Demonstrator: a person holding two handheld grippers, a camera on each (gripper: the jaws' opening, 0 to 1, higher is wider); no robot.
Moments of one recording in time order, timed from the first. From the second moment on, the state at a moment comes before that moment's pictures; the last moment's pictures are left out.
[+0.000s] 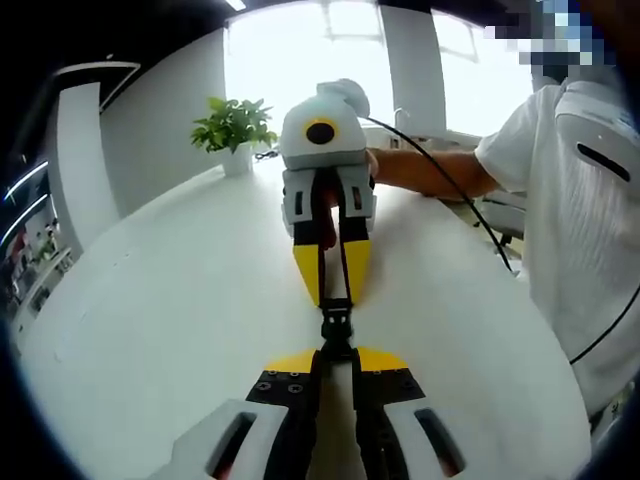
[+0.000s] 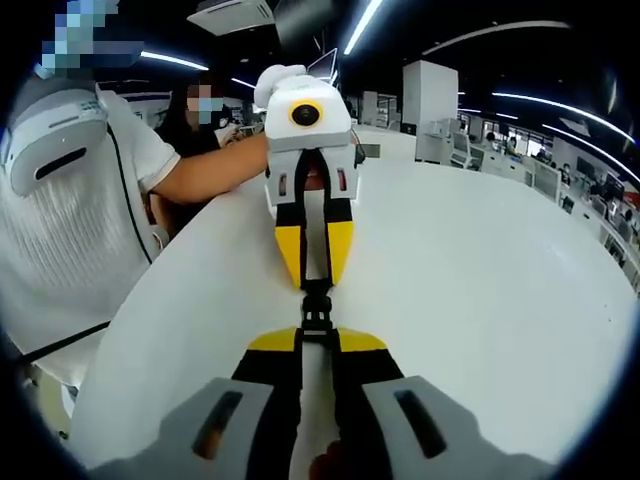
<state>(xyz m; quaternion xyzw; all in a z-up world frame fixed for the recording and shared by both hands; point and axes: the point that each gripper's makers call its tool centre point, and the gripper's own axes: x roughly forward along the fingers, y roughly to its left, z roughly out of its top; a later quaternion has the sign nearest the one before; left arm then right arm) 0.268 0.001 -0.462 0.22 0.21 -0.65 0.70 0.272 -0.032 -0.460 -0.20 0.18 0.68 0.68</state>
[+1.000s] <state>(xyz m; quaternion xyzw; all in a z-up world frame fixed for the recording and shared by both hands) 0.267 0.002 -0.461 0.23 0.21 -0.65 0.69 0.272 -0.025 -0.458 -0.21 0.18 0.69 0.67</state>
